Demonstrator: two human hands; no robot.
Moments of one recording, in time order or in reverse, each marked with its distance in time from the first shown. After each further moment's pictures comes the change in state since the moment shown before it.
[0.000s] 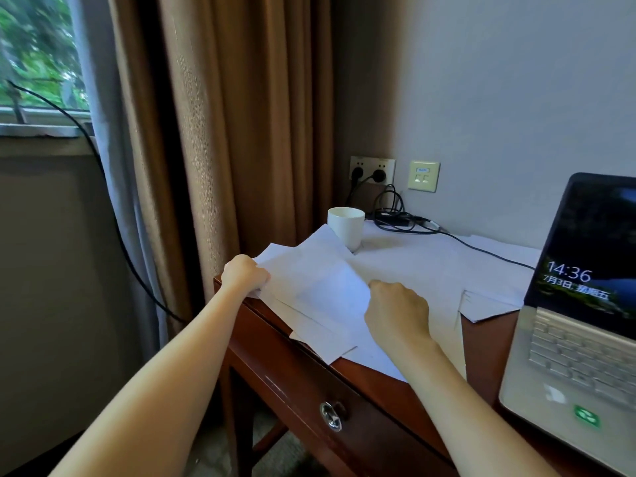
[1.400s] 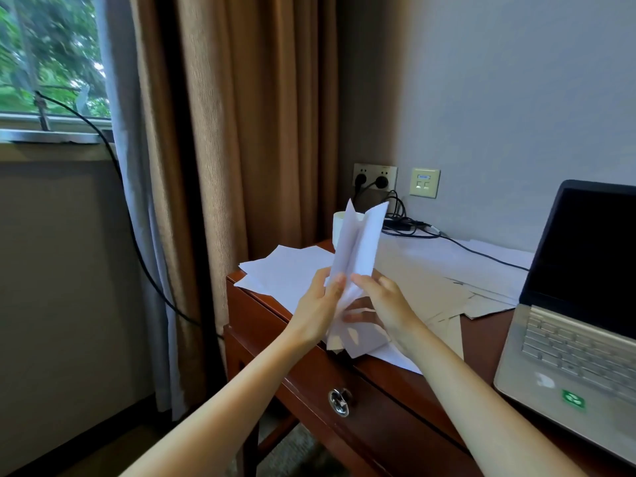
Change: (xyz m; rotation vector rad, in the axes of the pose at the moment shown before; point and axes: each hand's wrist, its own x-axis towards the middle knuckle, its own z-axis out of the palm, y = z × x) left_hand -0.140 0.027 0.028 -0.554 -0.304 0.446; right_hand -0.010 -0.013 -0.005 1.382 -0.257 0.055
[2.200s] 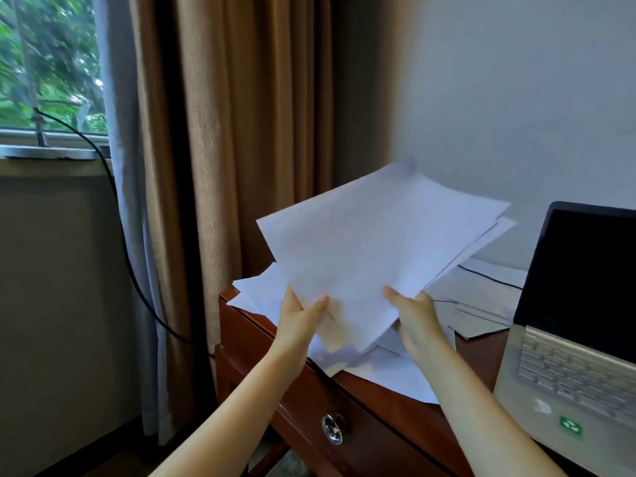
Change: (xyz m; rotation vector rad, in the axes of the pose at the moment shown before) left_hand 0.016 -0.011 -0.001 -0.512 0.246 -0.025; right_hand 0.029 0.016 -0.036 0.192 0.436 0.158
